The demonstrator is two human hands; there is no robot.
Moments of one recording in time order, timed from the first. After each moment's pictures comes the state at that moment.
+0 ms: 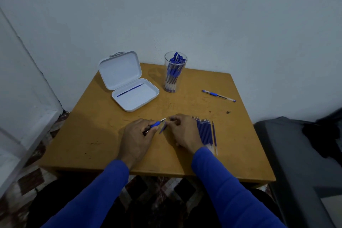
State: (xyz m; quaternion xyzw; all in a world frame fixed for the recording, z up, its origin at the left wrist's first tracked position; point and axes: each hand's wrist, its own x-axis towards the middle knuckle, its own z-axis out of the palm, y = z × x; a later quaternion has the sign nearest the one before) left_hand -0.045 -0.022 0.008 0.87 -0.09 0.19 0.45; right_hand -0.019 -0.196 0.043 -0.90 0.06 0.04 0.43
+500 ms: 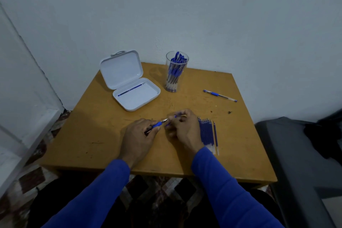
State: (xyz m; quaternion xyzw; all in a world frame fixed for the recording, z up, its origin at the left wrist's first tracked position) left_hand -0.045 -0.022 0.008 0.88 -0.08 0.17 0.43; right_hand -0.022 -0.188 0.046 -0.76 0.13 0.00 0.63
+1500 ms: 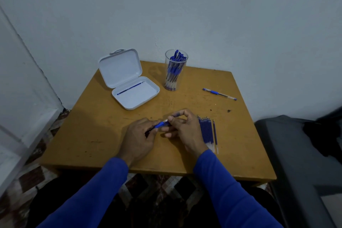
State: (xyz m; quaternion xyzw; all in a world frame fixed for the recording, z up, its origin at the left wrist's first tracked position) left_hand -0.046 -0.018 0.009 0.88 -0.17 0.16 0.42; right_hand -0.037 -0.195 0.050 -0.68 0.05 0.06 0.73
